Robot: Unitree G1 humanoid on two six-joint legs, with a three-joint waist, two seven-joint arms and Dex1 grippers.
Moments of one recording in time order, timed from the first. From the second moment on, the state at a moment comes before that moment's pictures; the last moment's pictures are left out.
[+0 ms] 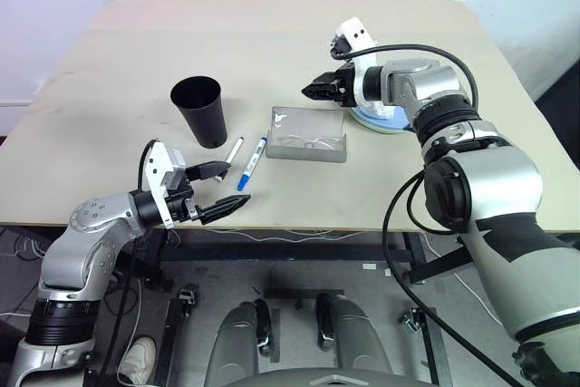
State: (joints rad) left arm -0.20 0.65 0.13 -0.19 -0.58 0.43 -1.00; right arm -1.45 -0.29 -0.06 1.32 -0.05 0.31 0.89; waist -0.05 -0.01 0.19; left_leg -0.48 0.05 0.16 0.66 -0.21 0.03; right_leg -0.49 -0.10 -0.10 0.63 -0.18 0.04
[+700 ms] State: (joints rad) left arm -0.17 0.63 0.13 -0.21 -0.58 0.44 -0.97; right arm -1.41 -0.30 -0.13 1.36 -0.04 0.40 0.59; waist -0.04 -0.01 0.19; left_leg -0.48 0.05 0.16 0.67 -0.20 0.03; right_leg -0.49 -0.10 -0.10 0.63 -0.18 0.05
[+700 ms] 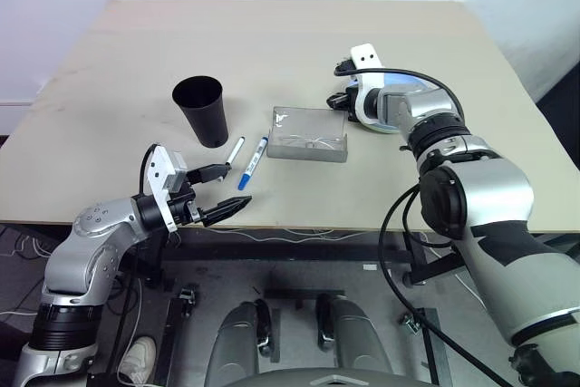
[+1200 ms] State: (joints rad) left arm -0.16 0.63 0.13 -0.21 -0.58 0.45 -0.96; right arm -1.43 -0.41 -0.21 1.33 0.07 0.76 0.56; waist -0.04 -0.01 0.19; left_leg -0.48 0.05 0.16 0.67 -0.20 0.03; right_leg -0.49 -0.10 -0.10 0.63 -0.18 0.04
